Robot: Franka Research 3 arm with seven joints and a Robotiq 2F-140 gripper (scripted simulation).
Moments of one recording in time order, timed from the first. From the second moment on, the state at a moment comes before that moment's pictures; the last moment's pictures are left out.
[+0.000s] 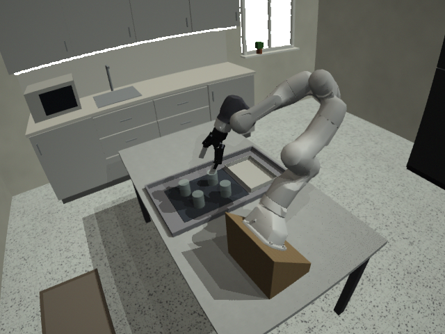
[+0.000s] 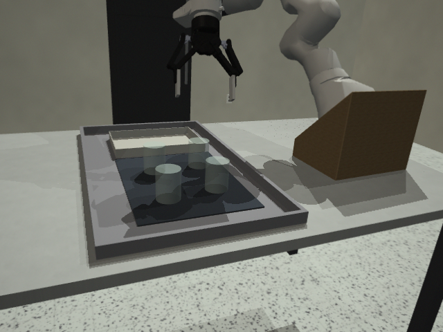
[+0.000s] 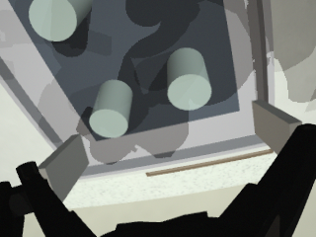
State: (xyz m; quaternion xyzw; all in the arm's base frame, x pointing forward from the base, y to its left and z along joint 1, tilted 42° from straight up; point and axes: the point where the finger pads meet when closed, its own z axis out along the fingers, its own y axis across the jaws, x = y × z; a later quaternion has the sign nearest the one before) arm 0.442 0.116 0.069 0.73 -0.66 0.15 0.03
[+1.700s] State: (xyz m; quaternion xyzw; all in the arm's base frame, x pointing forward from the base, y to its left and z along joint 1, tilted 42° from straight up) arm 0.474 0.128 0.069 0.58 -0.78 0.24 0.02
